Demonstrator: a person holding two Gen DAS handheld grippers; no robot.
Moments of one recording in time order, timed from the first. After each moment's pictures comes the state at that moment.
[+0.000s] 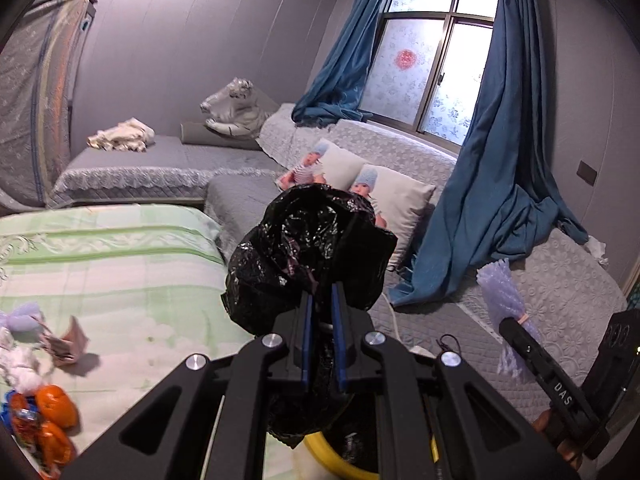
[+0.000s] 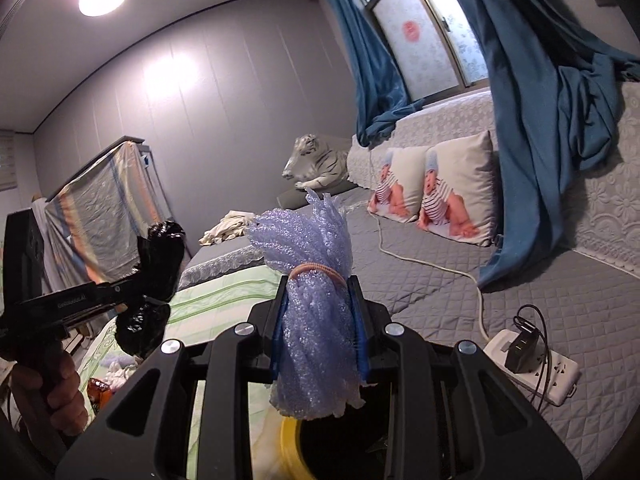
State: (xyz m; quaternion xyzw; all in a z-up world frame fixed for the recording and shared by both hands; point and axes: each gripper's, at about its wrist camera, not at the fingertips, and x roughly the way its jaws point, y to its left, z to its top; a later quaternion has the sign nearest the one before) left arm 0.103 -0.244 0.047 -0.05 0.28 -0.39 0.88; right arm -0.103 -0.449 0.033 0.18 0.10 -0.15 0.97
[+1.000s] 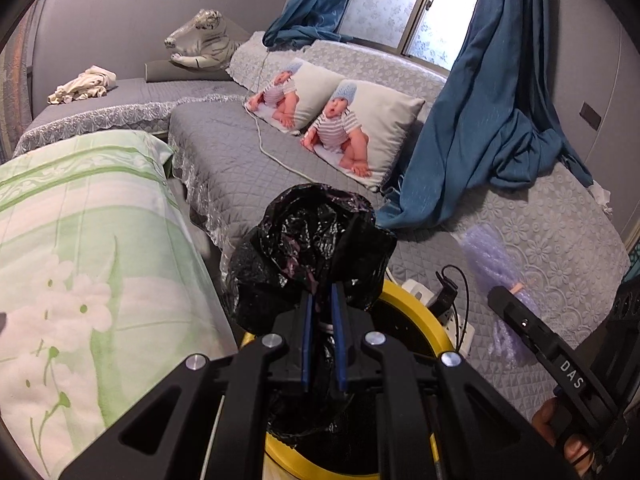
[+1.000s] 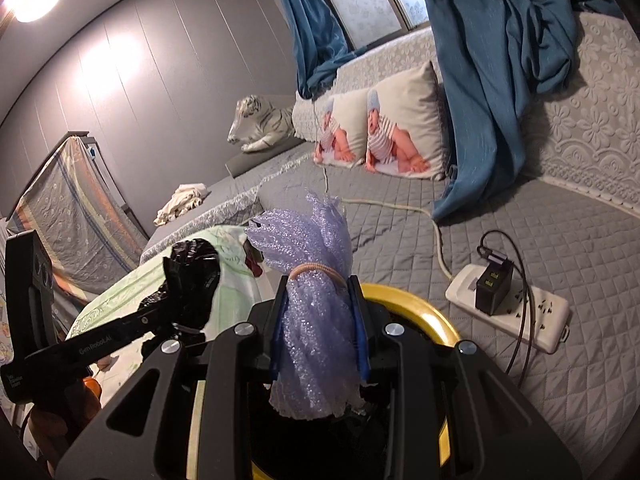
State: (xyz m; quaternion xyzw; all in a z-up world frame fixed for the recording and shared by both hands) left arm 0.112 -0.343 -0.061 0.01 0.38 -0.42 0.82; right arm -0.082 -0.506 -0.054 0.25 0.18 -0.21 0.93
